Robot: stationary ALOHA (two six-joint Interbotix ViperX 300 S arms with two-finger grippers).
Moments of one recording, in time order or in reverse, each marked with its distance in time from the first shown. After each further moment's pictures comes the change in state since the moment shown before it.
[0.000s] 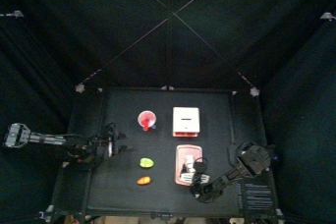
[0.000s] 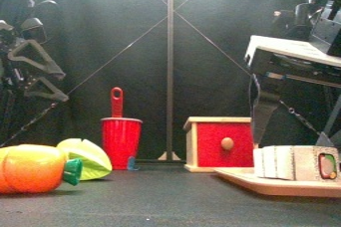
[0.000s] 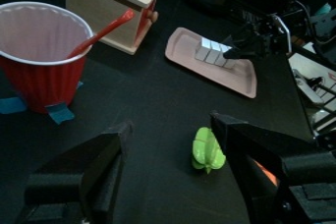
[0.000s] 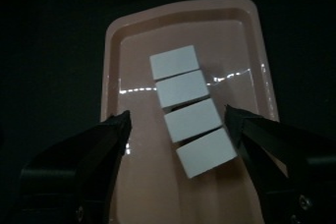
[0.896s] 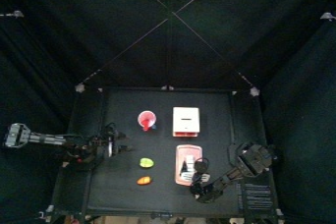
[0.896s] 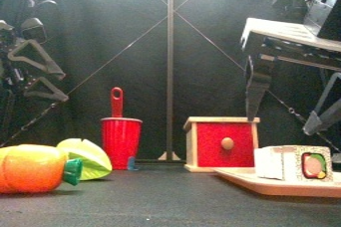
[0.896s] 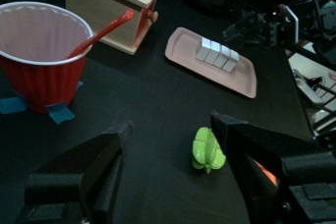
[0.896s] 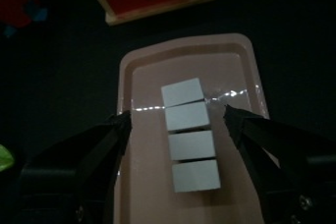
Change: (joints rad) left arm 0.000 0.000 0.000 0.000 0.000 0.000; right arm 0.002 -0.035 -0.011 -0.046 0.126 -0.014
